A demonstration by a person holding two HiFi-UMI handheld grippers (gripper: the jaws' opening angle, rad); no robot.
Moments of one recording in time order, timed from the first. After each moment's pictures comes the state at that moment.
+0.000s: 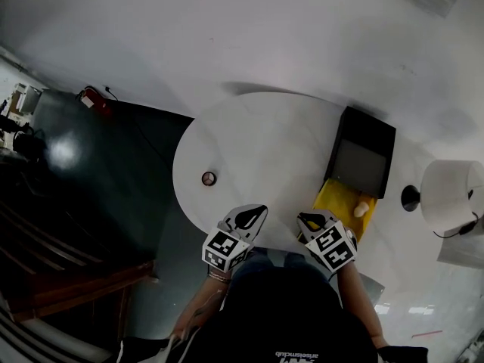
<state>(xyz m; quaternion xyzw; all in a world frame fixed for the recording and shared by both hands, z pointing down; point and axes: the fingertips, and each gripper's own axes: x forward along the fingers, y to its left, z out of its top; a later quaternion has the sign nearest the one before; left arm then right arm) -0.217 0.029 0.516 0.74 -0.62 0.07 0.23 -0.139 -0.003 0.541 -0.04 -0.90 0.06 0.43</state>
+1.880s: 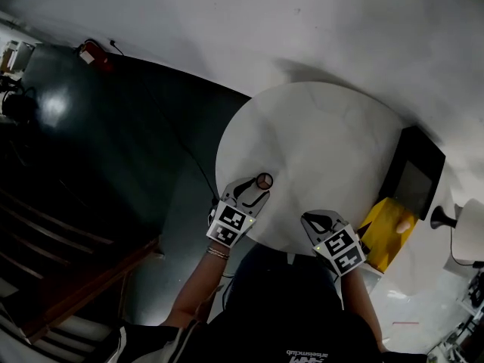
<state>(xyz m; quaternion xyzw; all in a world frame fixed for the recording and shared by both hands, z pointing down) -0.431 0.095 0.612 0.69 -0.63 0.17 0.31 -0.308 0.080 0.569 -0.09 -0.87 0.11 0.47</state>
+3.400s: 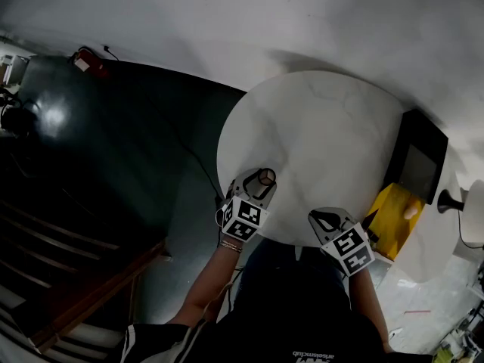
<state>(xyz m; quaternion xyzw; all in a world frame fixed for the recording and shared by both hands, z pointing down) -0.423 0.088 0.631 0.69 -0.63 0.24 0.27 -0.293 0.089 0.561 -0.06 -0.88 0.11 0.46</state>
